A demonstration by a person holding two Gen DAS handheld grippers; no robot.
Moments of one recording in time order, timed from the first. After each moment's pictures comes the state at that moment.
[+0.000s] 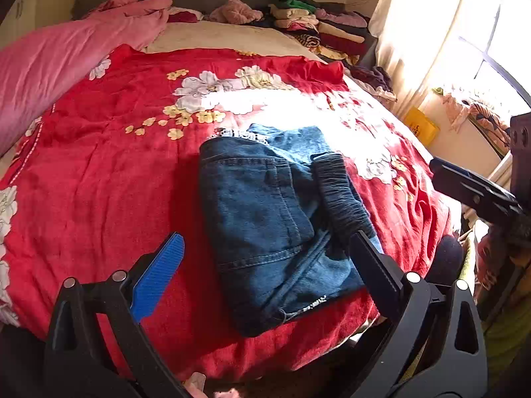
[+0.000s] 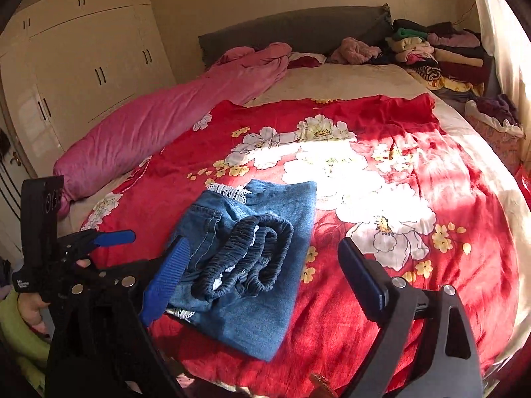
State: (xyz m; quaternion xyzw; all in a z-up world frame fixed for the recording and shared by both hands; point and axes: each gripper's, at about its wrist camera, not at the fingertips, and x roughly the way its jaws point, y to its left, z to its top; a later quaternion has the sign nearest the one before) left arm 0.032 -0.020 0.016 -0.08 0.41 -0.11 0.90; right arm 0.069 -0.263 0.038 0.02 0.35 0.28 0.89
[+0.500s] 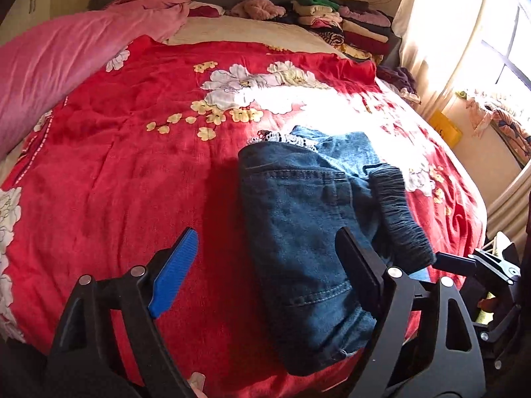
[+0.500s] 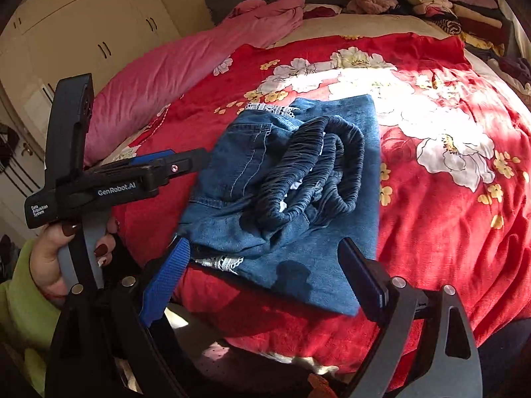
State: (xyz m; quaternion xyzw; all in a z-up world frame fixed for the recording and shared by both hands) left arm 0.069 -0.001 -0.009 -0.07 0.43 -0.07 0.90; right arm 0.057 -0.206 -0.020 0.04 0.45 0.30 0.84
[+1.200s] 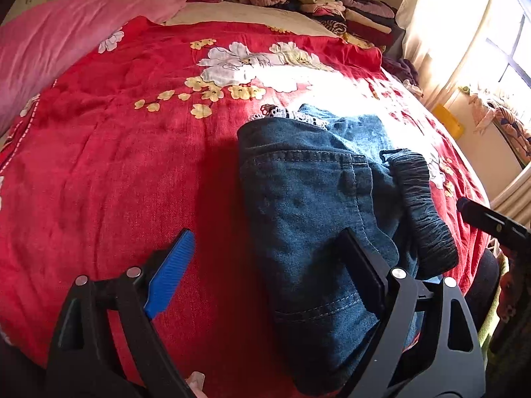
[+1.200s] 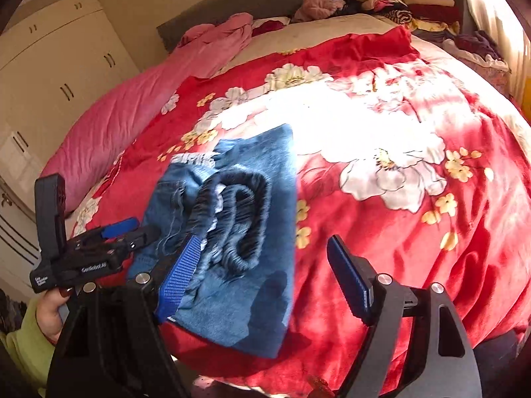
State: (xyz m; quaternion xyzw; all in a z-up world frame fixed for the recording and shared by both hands) left arm 0.082 -0.002 -0.033 -0.08 0.45 -0.08 0.89; right arm 0.108 -0.273 -0.019 0.09 0.44 0.22 0.87
